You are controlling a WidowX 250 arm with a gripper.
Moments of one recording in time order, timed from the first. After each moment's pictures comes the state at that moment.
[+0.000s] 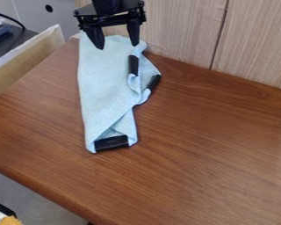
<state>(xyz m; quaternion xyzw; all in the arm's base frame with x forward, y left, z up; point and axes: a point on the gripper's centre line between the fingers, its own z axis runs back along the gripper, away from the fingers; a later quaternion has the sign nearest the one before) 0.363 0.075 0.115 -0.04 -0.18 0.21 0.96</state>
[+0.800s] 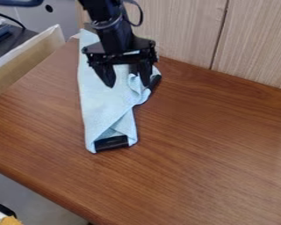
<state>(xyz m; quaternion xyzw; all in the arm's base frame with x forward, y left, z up) 0.306 0.024 0.091 -0.08 -0.14 0.14 0.98</state>
